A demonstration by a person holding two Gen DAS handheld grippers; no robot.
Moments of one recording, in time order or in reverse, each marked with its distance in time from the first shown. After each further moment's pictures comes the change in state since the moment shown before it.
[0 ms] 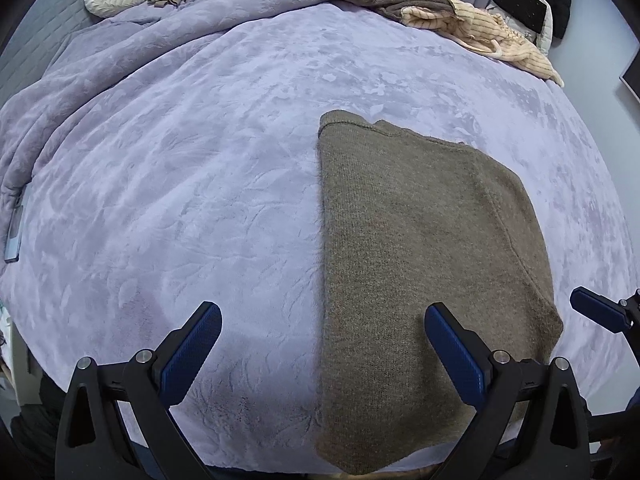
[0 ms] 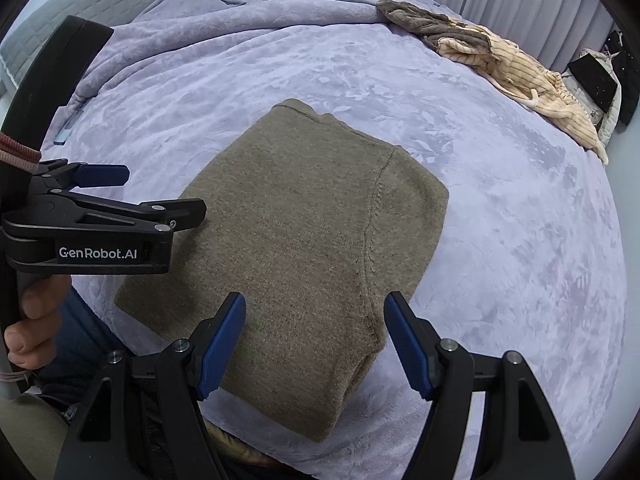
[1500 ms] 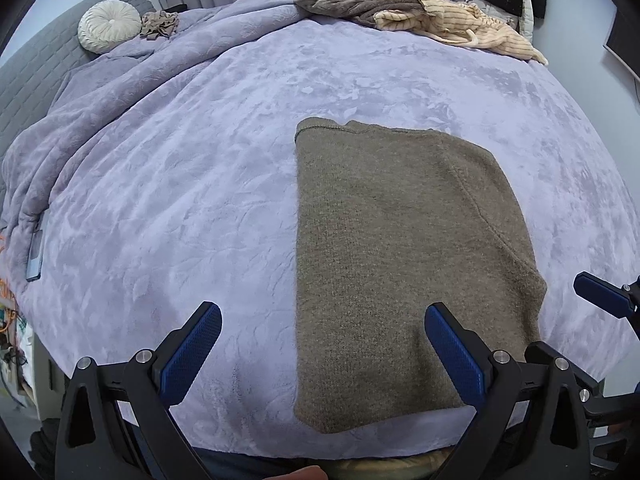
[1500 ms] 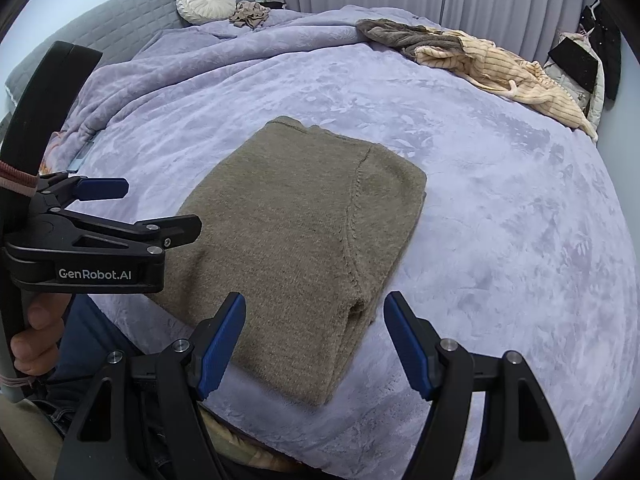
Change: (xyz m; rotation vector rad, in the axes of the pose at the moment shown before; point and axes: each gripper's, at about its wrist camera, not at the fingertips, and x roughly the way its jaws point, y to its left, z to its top) left arm -0.026 -0.036 -0.026 0.093 -0.052 0.072; right arm -0.022 -0.020 -0.043 0.083 -0.117 0.045
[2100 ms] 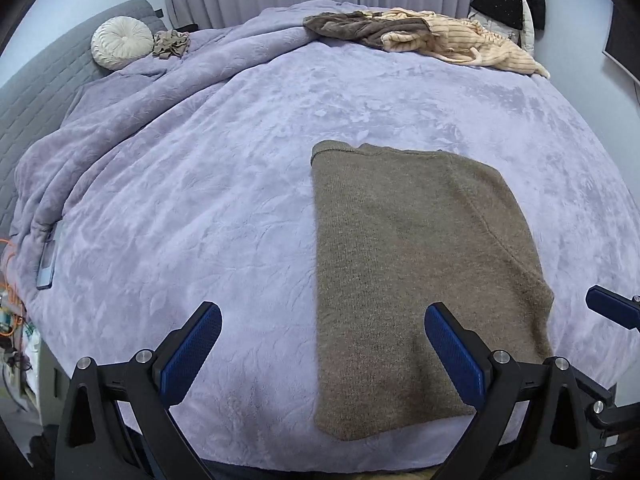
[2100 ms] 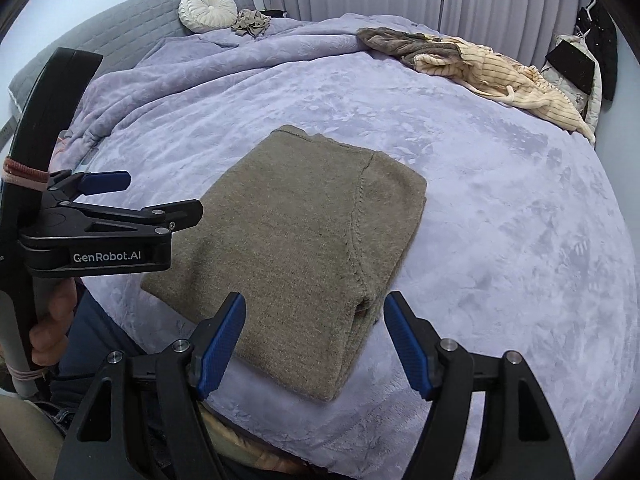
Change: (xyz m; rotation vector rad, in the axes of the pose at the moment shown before) left arm -0.006 0.005 -0.003 -0.003 -0.082 0.045; right arm -0.008 0.002 -0.003 0.010 -0.030 0.007
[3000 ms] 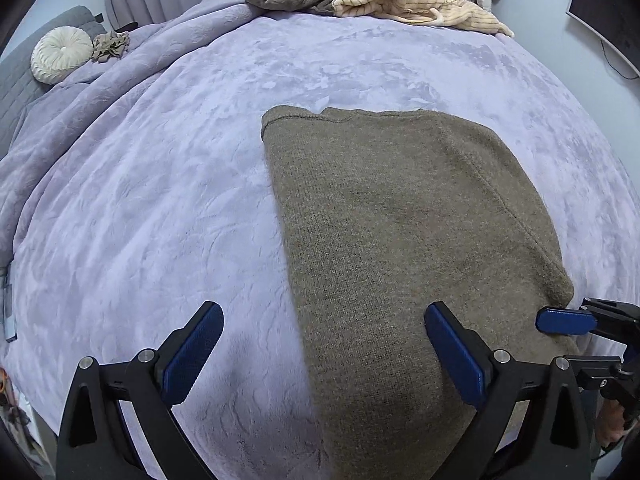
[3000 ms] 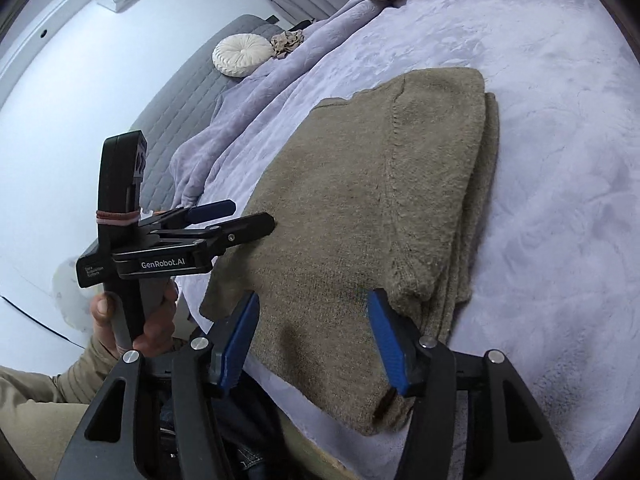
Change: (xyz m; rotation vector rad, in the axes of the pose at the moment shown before) left arm 0.062 -0.004 0.010 0.147 0.066 -0.138; right arm 0.085 -0.070 -0.039 0.323 -0.033 0.608
